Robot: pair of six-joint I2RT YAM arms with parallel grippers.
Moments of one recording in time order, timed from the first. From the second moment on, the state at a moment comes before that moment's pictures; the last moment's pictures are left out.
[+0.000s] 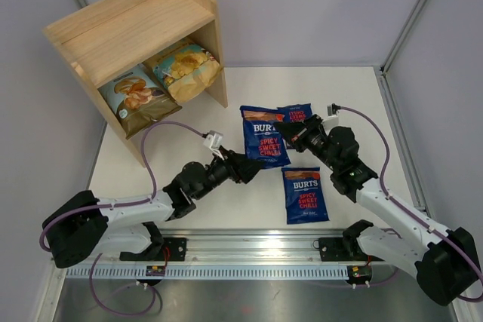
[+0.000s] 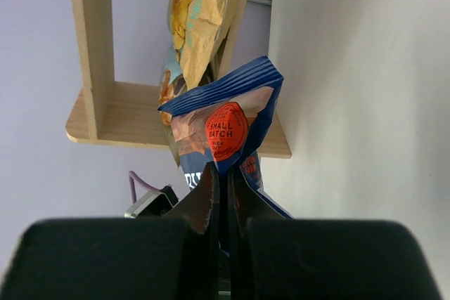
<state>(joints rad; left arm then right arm) -0.95 1.17 0.38 0.81 -0.07 -0.72 0.54 0.99 0.62 0.30 -0.13 1.30</state>
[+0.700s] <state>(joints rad) -0.95 0.93 0.35 0.81 0.13 -0.58 0.49 0.77 0.60 0.25 -0.21 1.11</state>
